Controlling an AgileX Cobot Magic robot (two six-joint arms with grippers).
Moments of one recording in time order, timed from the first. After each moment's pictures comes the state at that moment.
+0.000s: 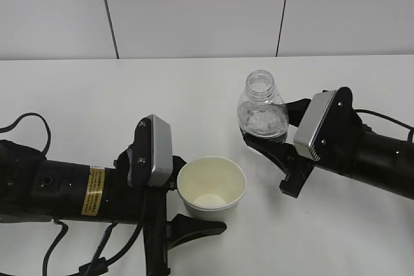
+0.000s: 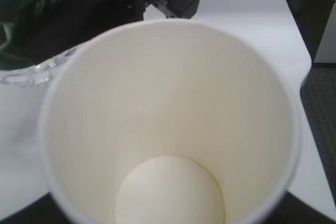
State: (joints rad) left arm -0.53 1.89 -0.63 1.08 -0.92 -0.23; right arm 0.16 1.86 -0.56 -0.70 -1.08 -0.26
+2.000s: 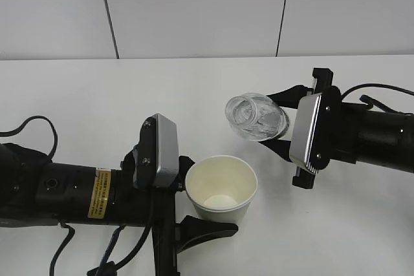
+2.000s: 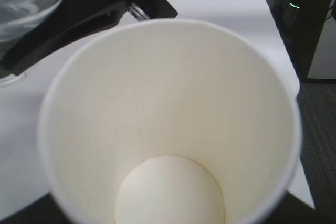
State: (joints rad) left arm -0.57 1.89 -0.64 1.04 -0.96 -0.23; right arm 0.16 1.73 -0.62 -0.86 -0.87 -0.46
